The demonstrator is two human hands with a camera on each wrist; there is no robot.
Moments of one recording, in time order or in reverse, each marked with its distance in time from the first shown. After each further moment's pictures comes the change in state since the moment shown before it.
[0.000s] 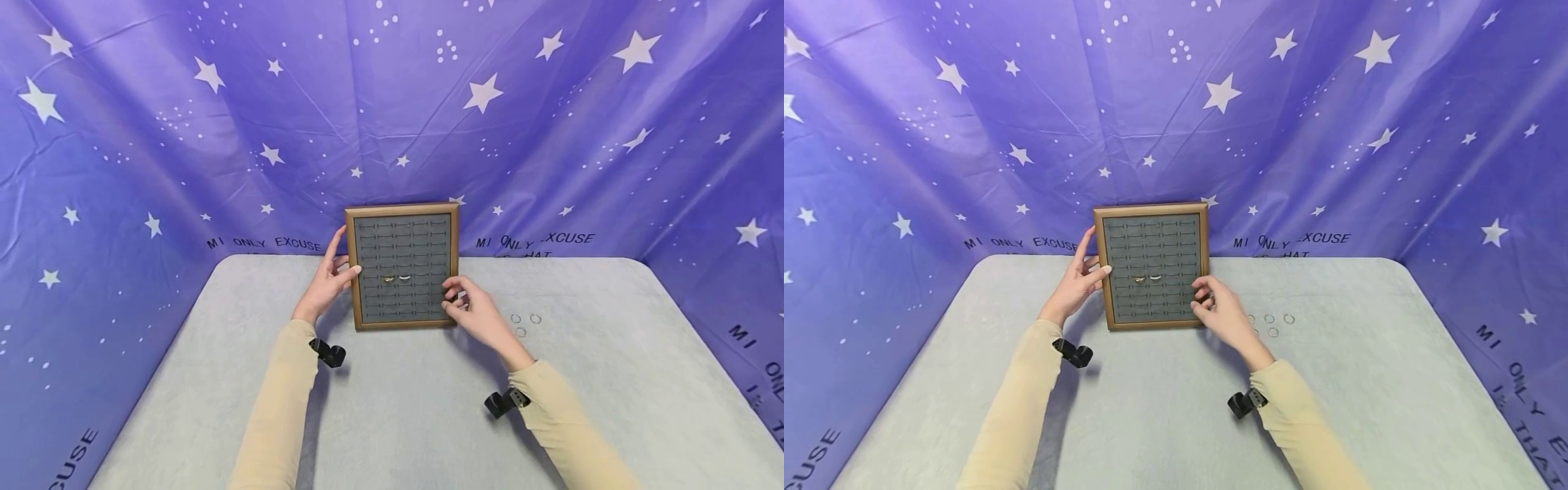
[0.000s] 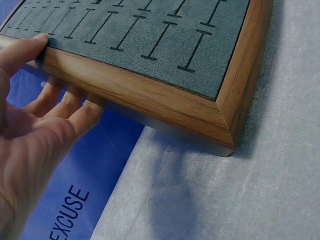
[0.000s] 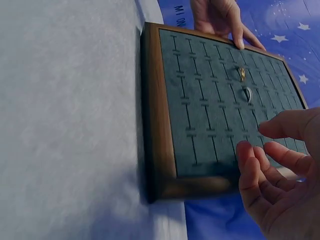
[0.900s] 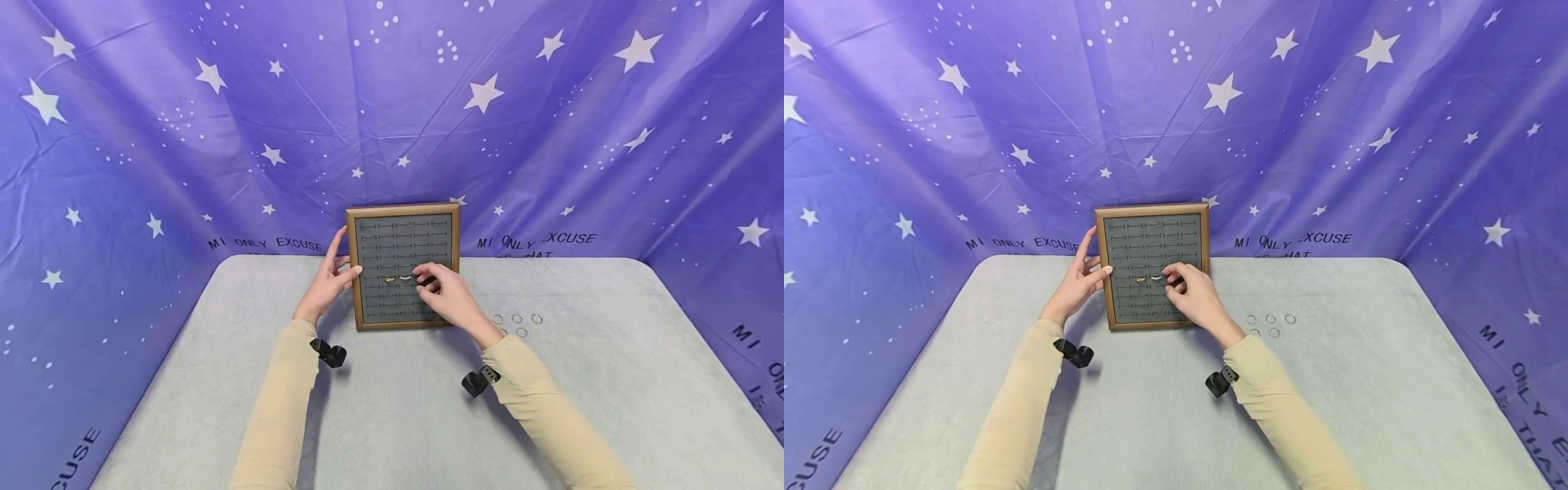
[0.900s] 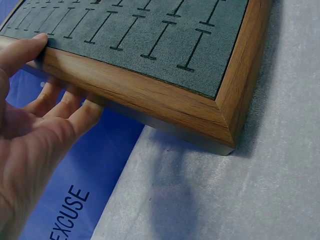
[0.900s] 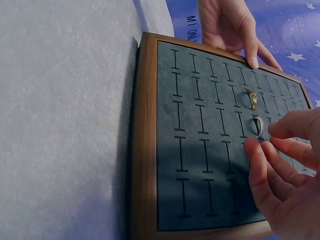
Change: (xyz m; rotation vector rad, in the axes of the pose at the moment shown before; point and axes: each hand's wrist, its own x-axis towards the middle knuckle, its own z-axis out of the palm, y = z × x) left_hand 0.000 0.001 0.000 -0.015 -0.008 0.000; right_hand 0.037 -0.021 0.027 -0.077 -0.023 -0.151
